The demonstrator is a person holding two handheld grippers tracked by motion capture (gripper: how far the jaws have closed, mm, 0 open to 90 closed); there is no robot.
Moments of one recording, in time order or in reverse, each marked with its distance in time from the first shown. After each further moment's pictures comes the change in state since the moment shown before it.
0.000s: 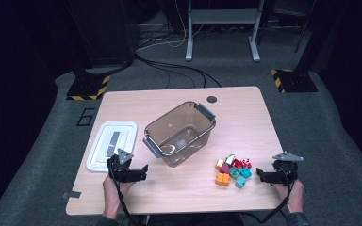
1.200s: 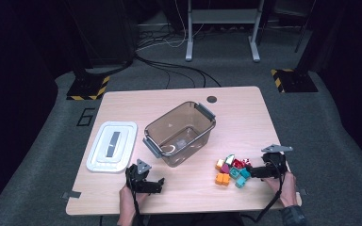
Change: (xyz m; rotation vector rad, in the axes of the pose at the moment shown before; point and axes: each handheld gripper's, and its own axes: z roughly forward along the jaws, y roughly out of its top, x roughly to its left) left arm -0.042 -0.022 0.024 0.070 -0.132 0.026; right arm 0.035 0.042 -0.006 0.044 0.121 -0.056
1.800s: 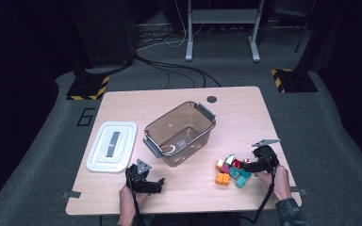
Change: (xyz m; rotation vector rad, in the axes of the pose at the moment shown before) left arm 0.000 0.000 0.000 -0.004 0.003 -0.003; right arm 0.010 0.021 0.015 0.117 0.006 -0.002
